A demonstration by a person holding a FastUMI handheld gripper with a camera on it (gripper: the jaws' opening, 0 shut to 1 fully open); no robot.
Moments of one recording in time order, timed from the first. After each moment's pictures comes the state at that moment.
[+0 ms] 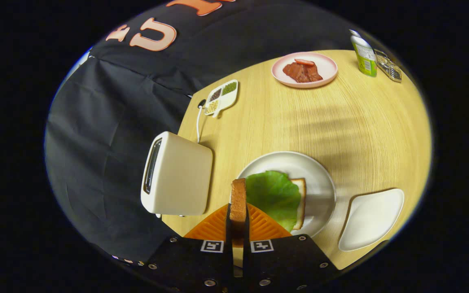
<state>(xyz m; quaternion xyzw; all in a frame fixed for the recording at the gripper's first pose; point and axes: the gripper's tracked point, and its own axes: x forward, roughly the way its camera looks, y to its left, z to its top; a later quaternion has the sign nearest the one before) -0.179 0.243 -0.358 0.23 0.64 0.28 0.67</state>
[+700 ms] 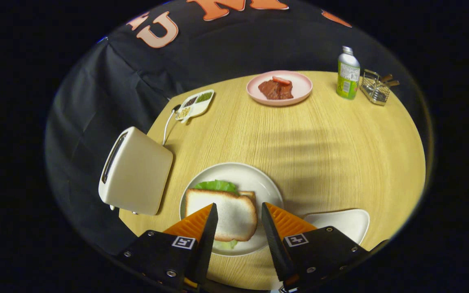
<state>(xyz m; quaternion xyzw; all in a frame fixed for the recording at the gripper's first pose) -0.138 0.180 -0.372 0.12 0.56 0.23 0.79</state>
